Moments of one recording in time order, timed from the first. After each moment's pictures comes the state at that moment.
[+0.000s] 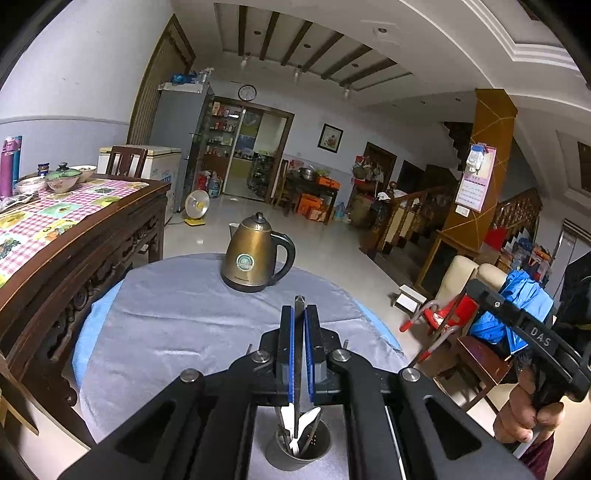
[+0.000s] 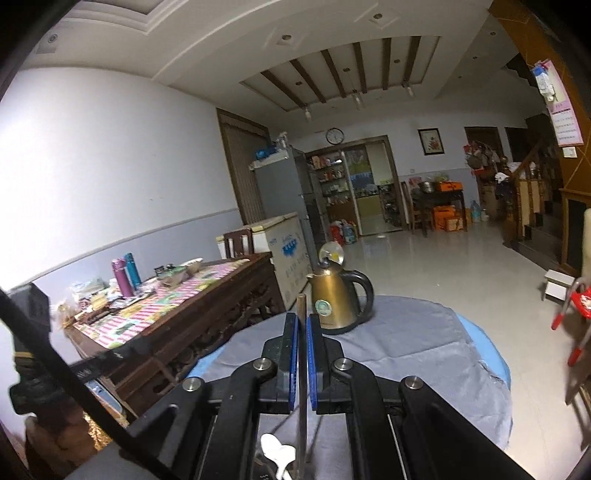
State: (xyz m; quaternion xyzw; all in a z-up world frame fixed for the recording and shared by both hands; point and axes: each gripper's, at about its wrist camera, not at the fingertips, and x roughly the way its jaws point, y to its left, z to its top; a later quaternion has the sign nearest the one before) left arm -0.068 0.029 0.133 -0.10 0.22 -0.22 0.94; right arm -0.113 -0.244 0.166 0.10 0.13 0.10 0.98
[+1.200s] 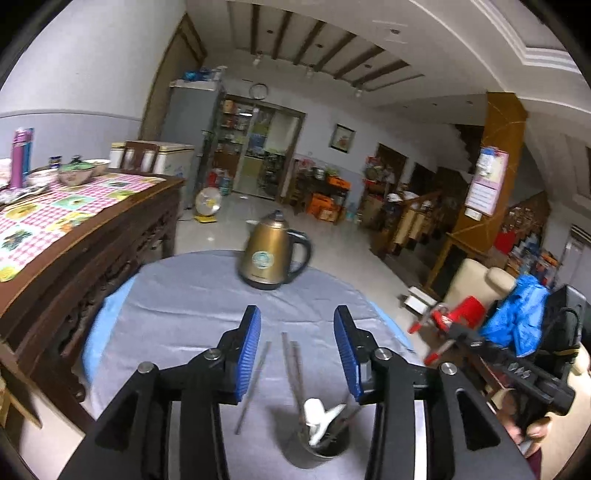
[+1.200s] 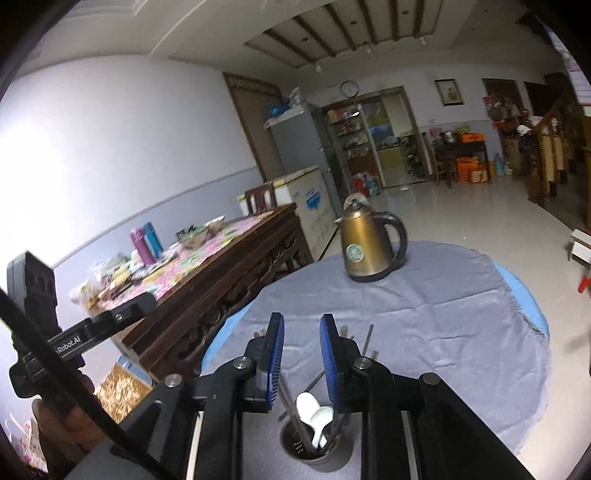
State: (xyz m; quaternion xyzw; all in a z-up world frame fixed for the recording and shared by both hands) left arm -0.060 0.062 0.123 -0.11 0.23 -0.19 0.95; right arm -0.083 -0.230 0.114 0.14 0.22 0.14 0.96
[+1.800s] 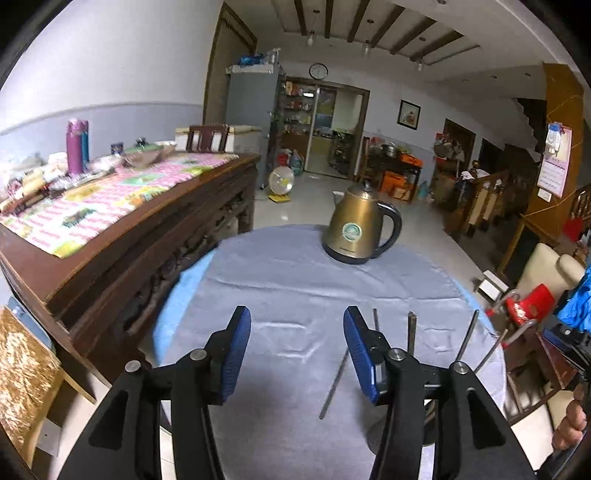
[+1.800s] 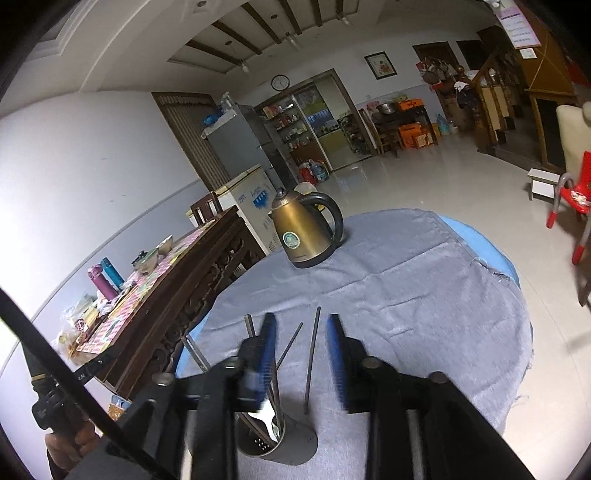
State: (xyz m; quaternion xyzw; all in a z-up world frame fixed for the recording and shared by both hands) left arm -0.040 0.085 0.085 -0.05 0.27 -0.05 0.96; right arm -0.073 -0.296 0.076 0.22 0.26 0.06 0.94
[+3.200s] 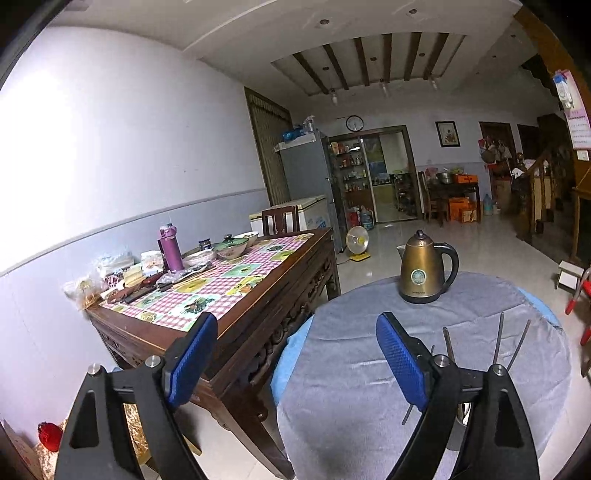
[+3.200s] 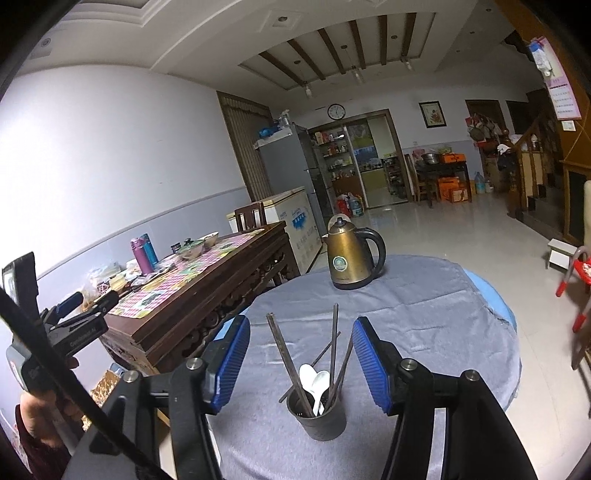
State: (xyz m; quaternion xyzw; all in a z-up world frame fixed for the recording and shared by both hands) left arm -0.158 0.062 0.157 0.09 0.15 0.11 0.98; right arm -0.185 -0.221 0.132 0.12 0.18 0.11 0.97
